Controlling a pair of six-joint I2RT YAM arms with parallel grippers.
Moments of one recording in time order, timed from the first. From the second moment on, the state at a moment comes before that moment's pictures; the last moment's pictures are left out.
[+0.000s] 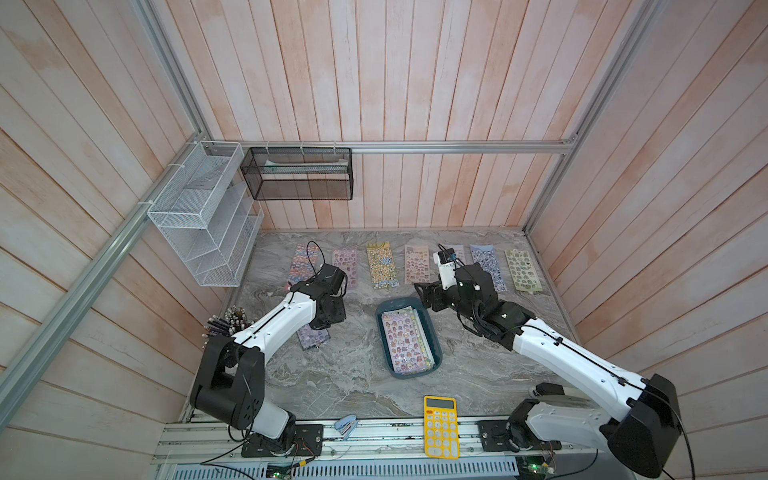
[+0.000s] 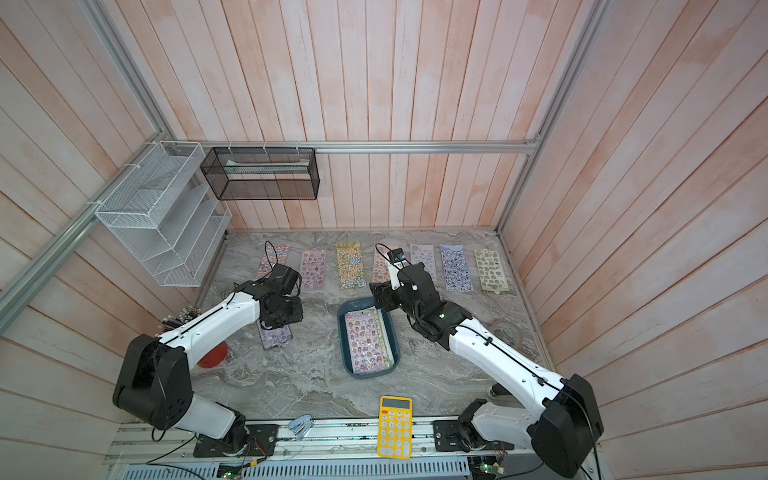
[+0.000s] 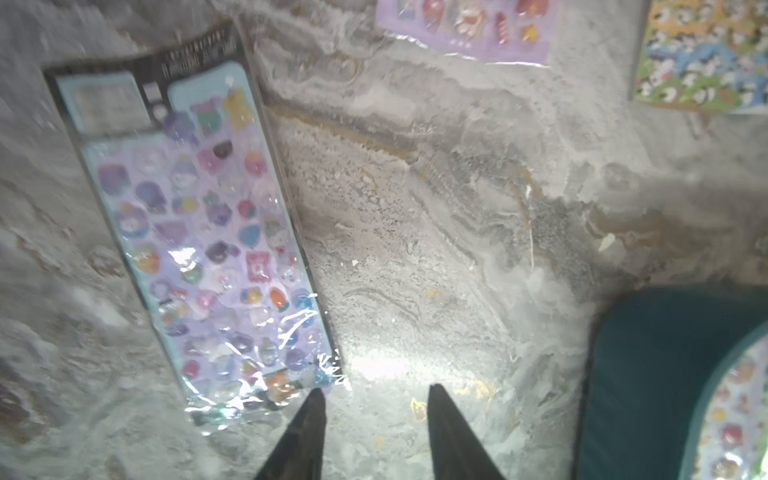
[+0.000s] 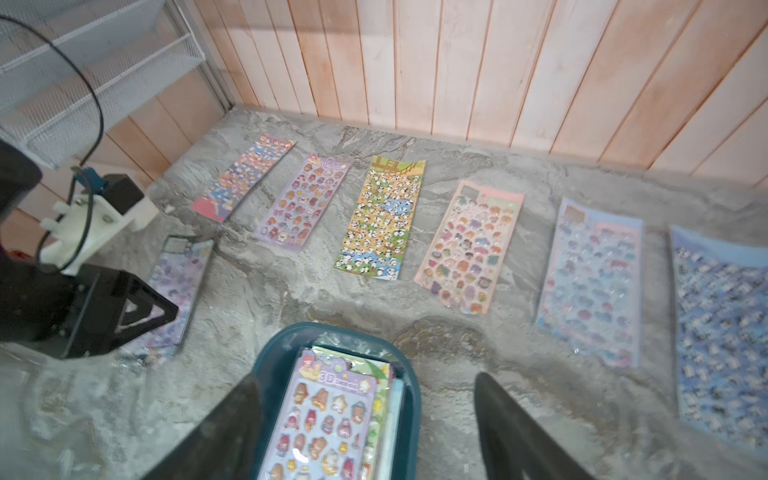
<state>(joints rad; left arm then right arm) -0.37 1.54 1.04 -0.76 -0.08 -0.56 0.70 1.21 0.96 -0.22 0.11 0.25</state>
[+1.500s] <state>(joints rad) -0.11 1.51 0.87 -0.57 0.12 -0.56 0.70 1.33 0.96 -0.23 0.04 0.26</state>
